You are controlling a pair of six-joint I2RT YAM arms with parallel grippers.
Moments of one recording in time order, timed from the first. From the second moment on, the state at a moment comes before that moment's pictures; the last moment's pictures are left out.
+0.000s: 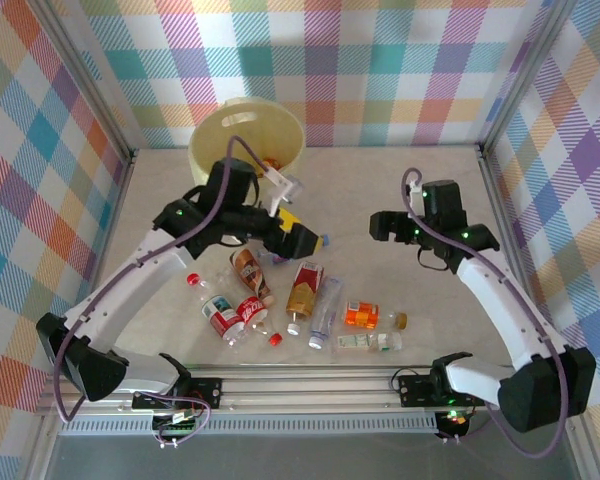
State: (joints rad) left arm -0.65 1.35 1.44 -0.73 0.63 -0.16; right arm 0.25 1.18 1.06 -0.65 -0.15 0.25
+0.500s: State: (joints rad) left arm -0.87 1.25 1.12 -0.34 0.46 -0.22; right arm 0.00 1.40 1.20 -0.70 -0.09 0.08
